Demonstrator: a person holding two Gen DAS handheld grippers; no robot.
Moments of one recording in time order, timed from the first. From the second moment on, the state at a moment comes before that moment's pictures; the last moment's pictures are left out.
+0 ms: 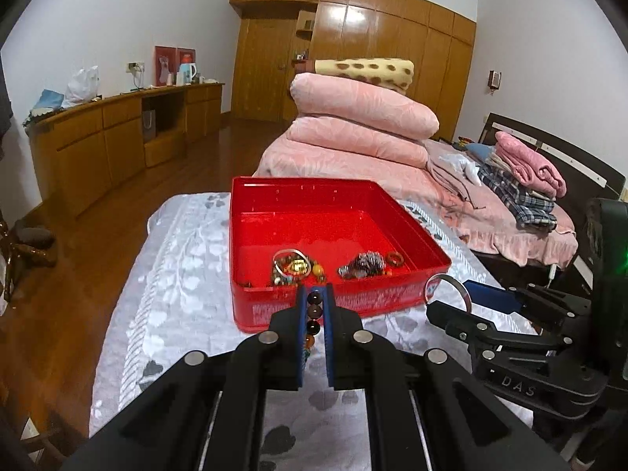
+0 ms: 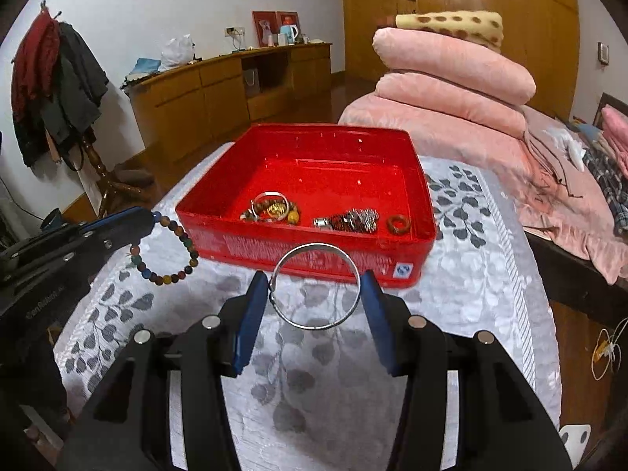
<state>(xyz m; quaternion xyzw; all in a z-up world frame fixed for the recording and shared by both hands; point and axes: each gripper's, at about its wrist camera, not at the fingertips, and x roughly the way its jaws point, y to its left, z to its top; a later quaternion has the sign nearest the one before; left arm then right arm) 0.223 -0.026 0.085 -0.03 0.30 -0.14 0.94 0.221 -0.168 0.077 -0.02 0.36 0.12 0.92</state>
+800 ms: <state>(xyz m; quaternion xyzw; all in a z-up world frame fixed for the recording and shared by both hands) 0.316 -0.033 0.094 -0.07 0.28 -0.12 0.95 0.313 -0.170 0.075 0.02 0.38 0.12 0.92</state>
